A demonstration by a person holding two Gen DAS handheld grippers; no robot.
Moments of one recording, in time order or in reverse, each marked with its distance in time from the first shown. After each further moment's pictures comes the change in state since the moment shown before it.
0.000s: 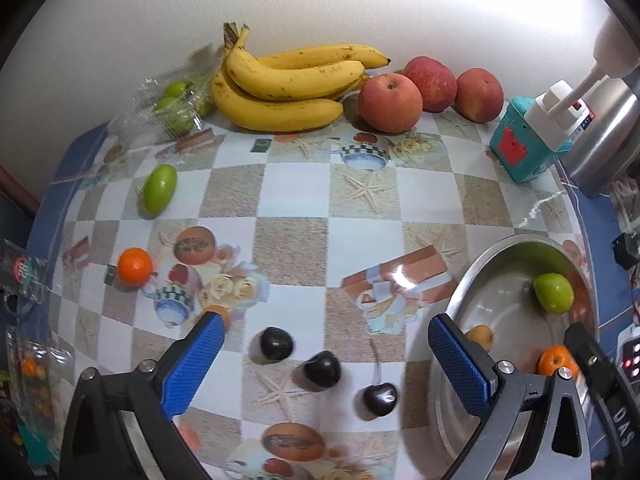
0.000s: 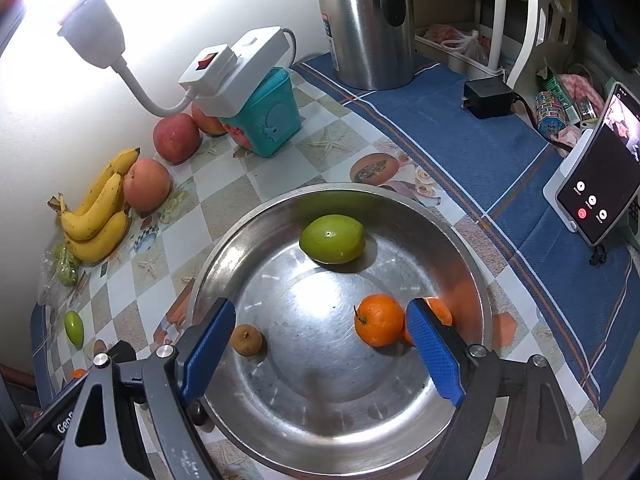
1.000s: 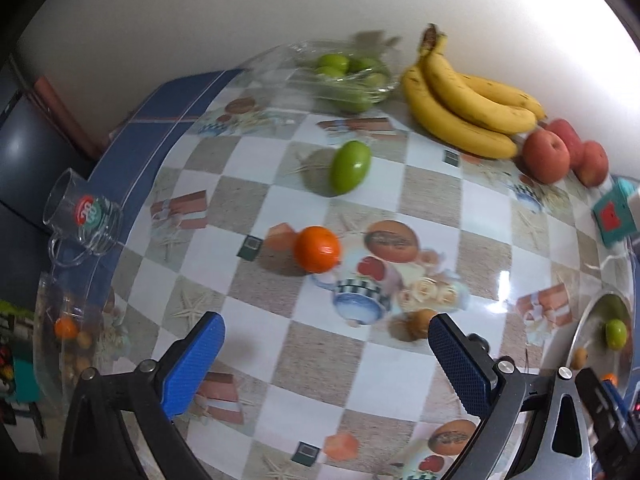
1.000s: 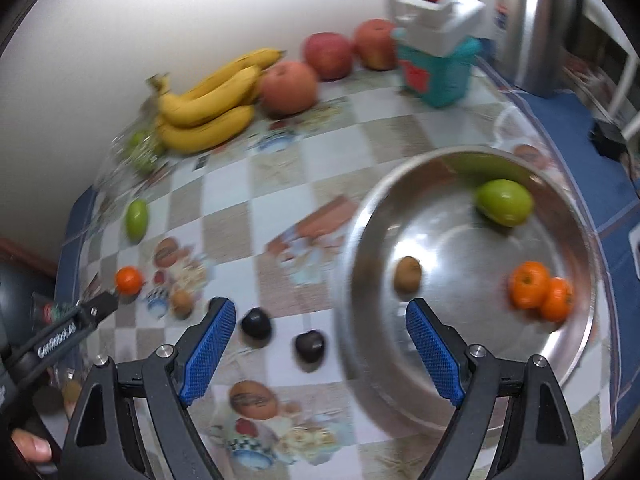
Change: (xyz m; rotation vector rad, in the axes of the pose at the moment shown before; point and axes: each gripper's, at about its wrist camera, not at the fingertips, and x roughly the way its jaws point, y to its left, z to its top) left arm -0.006 0.167 -0.014 -0.244 0.025 0.112; right arm 0.001 0.110 -0.055 -0.331 0.145 0.197
